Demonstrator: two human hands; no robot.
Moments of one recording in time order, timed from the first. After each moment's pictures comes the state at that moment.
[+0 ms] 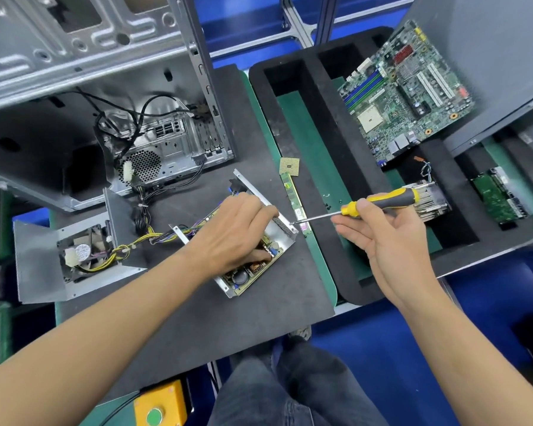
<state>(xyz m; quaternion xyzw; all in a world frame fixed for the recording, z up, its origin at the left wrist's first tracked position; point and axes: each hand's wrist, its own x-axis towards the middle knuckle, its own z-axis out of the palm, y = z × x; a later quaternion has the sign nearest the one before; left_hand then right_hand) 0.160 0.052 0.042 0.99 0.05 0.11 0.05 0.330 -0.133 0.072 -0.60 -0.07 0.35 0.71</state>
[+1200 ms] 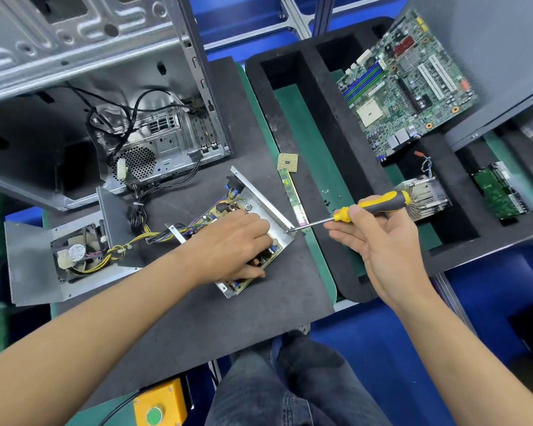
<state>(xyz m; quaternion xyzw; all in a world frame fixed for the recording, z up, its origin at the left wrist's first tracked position) 0.154 0.055 0.043 0.99 -0.05 -0.07 0.05 0.323 -0.134 0.065 -0.60 -0.08 0.37 0.70</state>
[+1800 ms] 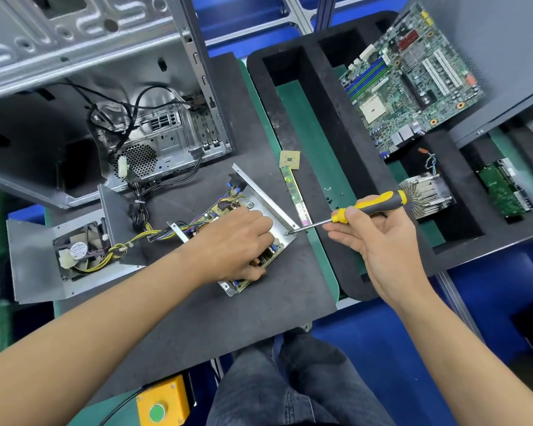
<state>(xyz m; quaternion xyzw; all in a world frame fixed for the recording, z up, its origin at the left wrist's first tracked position) 0.159 0.050 0.048 1.00 -0.04 -0.07 0.02 0.320 -0.133 0.063 -0.62 -0.09 0.37 0.68</state>
